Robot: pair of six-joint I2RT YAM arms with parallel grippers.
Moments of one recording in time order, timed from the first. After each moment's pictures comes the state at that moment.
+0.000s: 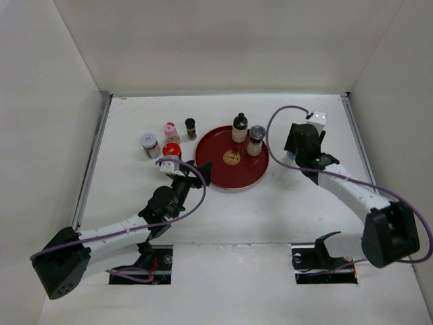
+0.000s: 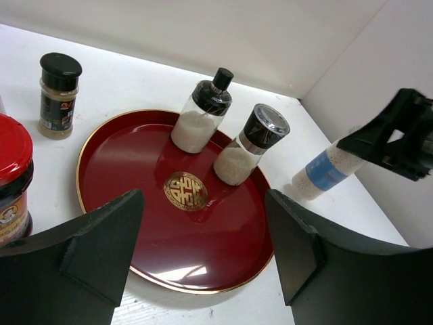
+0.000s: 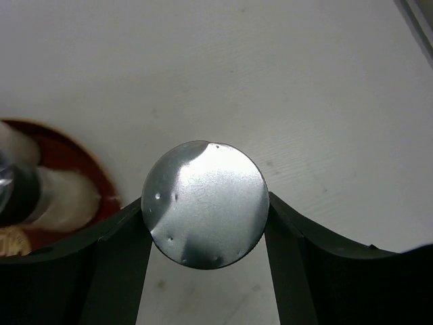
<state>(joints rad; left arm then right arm) -0.85 0.95 0.22 0.86 -0.50 -0.44 0.32 1.33 0.85 -0.06 0.57 0.35</state>
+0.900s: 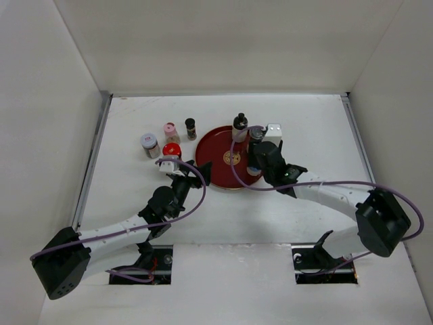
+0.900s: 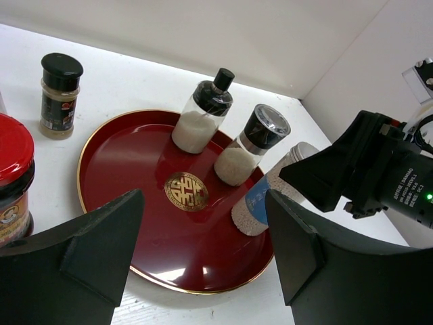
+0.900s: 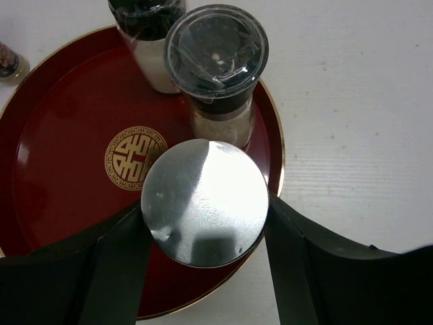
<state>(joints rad) -0.85 0.95 0.22 0.86 -0.50 -0.44 0.74 1.40 0.83 0.04 0.61 0.41</state>
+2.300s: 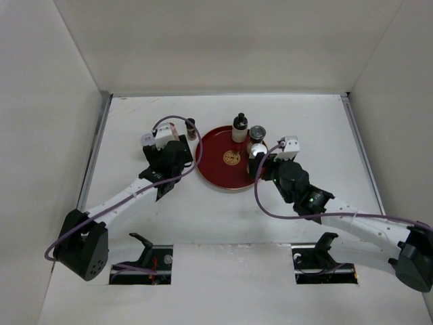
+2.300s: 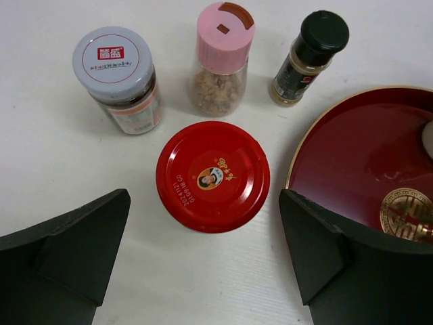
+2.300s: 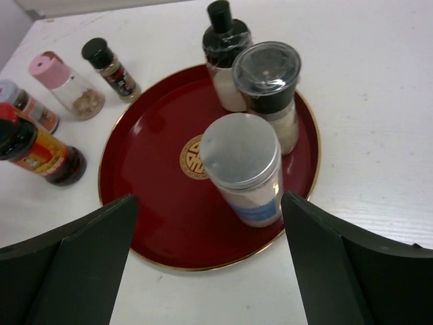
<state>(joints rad) -0.55 1.19 0.70 -0.05 -0.71 -0.50 0.83 1.01 0.59 0.19 0.54 0.38</state>
